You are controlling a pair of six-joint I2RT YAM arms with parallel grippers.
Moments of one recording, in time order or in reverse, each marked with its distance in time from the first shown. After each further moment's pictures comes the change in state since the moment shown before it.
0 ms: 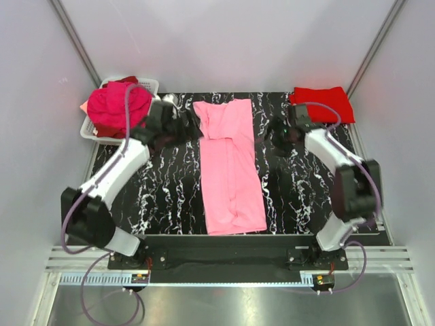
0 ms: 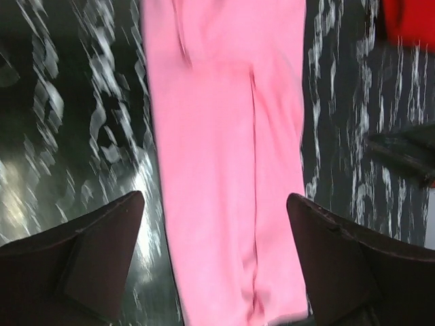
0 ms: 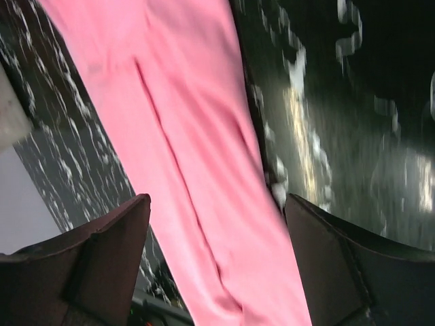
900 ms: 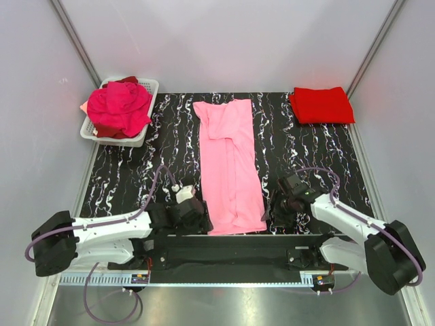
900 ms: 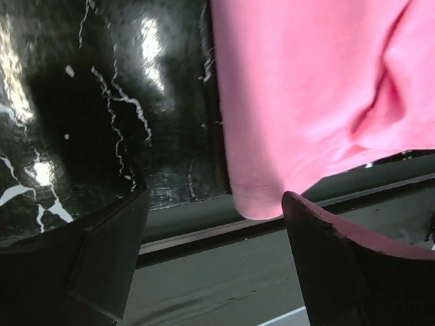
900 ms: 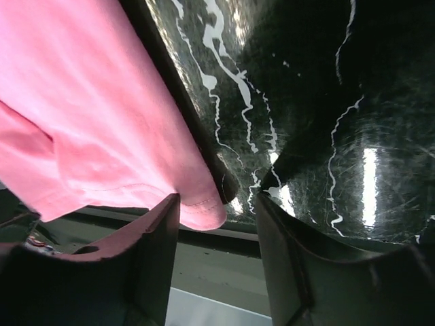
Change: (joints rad) left arm -0.774 -0.472 -0.884 0.057 -0.293 -0.618; right arm 0.328 -0.693 -0.860 -0.112 0.074 0.201
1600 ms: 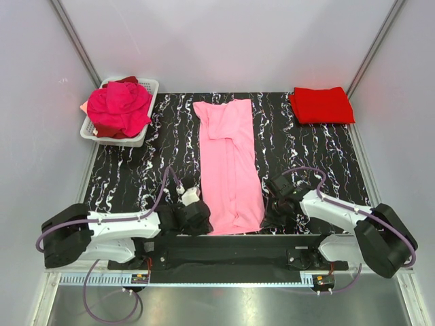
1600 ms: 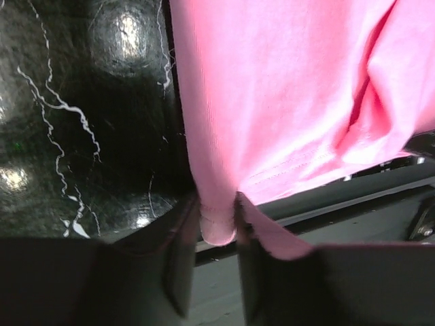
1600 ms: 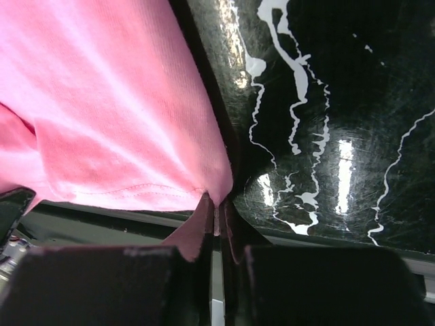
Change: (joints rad) left arm -0.056 0.110 -0.024 0.159 -0.019 -0.101; right arm 0.136 0.142 0.038 0.038 0.021 0.029
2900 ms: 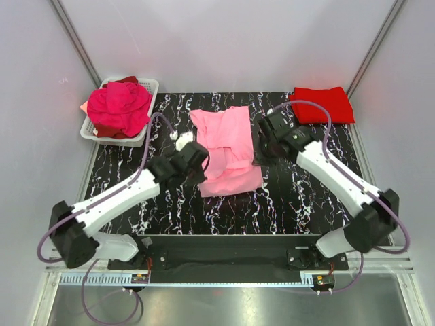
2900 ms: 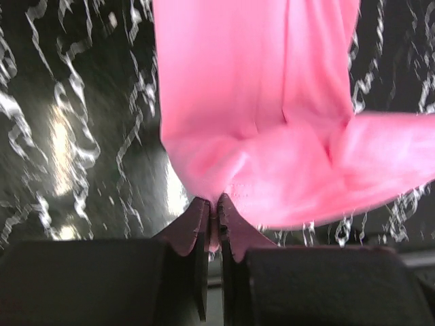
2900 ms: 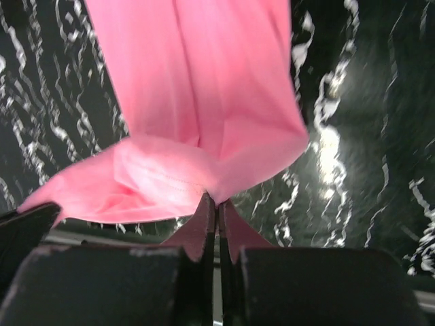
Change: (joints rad) left arm 0.278 0.055 0.598 -0.473 -0.144 0.328; right arm -0.040 0.163 0.795 -0.353 0.241 -0.174
